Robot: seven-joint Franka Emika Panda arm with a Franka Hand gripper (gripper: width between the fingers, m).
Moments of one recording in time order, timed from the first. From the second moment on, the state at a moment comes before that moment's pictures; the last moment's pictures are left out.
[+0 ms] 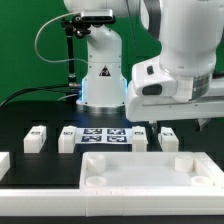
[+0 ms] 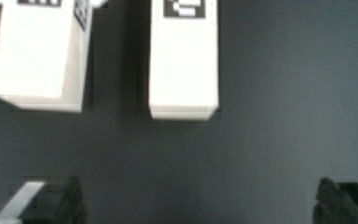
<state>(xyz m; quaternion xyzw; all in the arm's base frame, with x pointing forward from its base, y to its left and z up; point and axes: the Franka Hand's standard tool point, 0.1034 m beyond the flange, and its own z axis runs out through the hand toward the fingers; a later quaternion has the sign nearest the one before) 0.483 0.114 0.056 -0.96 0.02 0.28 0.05</state>
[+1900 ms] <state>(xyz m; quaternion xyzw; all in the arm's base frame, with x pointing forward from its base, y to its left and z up) 0.437 0.126 0.009 -0.90 0.01 0.43 0.04</state>
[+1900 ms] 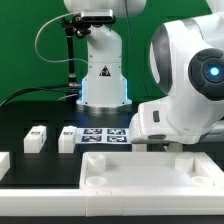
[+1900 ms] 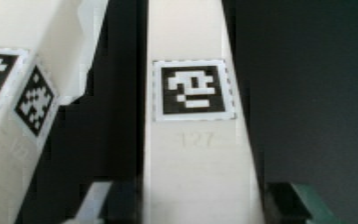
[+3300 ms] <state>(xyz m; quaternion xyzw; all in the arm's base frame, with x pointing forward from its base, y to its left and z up) 0.503 0.113 0.103 -0.97 -0.01 0.25 0.06</state>
